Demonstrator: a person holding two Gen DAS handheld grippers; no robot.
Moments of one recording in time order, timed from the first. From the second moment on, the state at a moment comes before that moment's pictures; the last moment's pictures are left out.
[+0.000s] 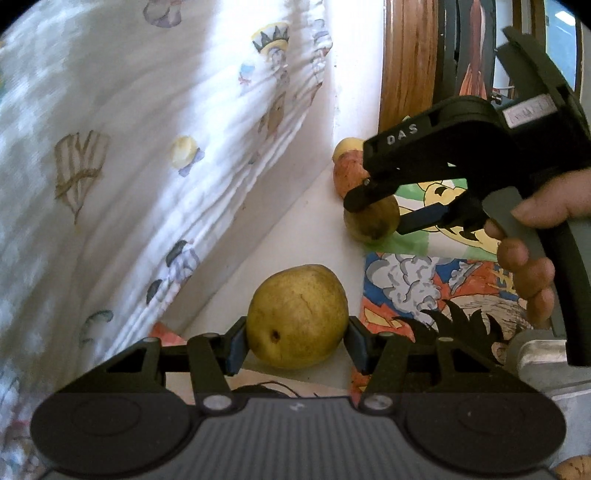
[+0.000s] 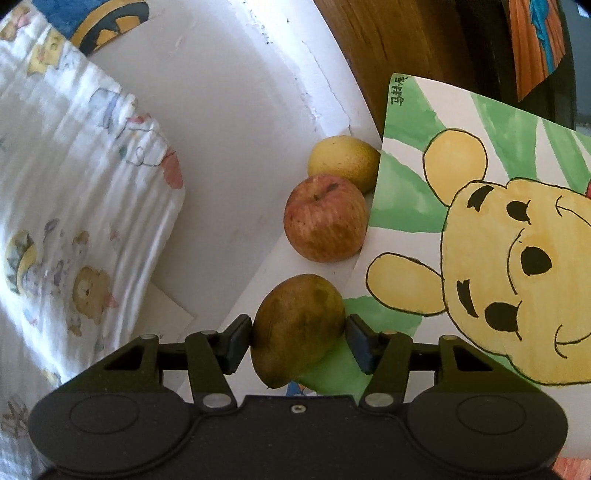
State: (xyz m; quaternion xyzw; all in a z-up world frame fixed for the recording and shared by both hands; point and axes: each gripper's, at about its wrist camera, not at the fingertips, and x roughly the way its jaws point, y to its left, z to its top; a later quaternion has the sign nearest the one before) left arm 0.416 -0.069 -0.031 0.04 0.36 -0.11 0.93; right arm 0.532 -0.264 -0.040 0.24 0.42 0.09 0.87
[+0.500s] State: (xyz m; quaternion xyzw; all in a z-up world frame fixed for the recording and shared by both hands) left arm 0.416 -0.072 -0.036 0.03 0.35 -0.12 0.93; right arm 0.546 -0.241 -0.045 0.21 0.42 0.08 0.88
